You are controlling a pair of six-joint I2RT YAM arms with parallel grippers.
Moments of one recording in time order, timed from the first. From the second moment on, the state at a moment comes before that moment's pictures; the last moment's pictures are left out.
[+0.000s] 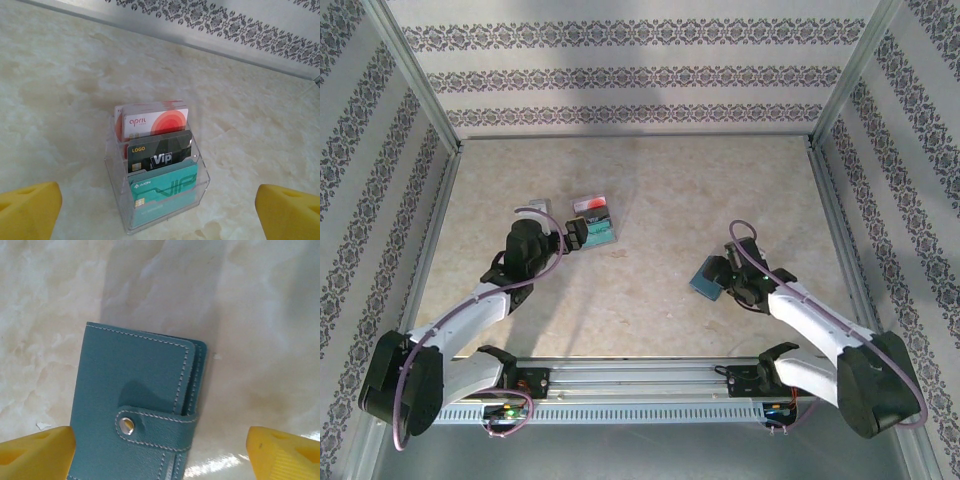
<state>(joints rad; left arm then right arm) -0.33 1.12 0.51 0.21 -0.07 -0.43 0.37 1.11 0.49 -0.42 0.05 0.90</state>
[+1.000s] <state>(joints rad) -0.33 1.18 0.56 0.21 -0.02 -0.43 0.49 1.56 0.80 -0.52 0.15 0.88</state>
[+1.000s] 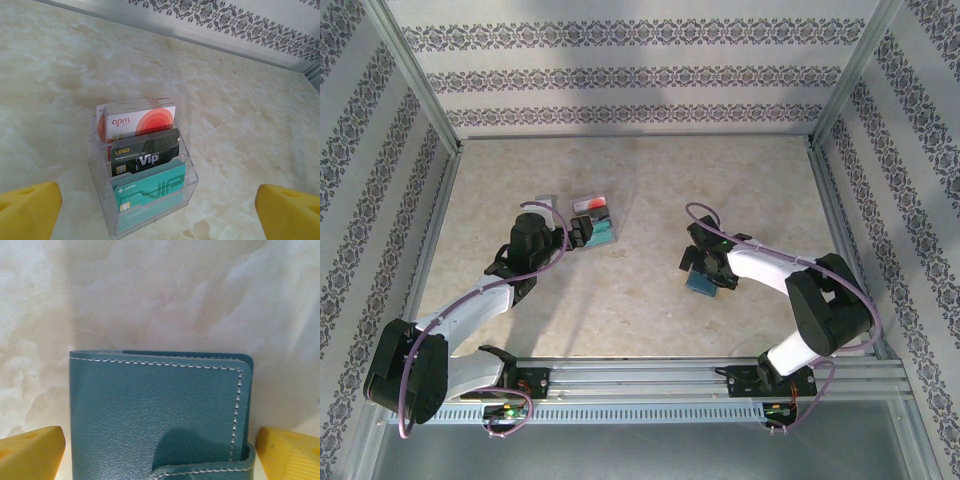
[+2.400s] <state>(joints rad) -0.69 1.49 0.57 0.48 0.34 -0.68 0.54 1.41 0.82 -0.34 -0.02 0.91</state>
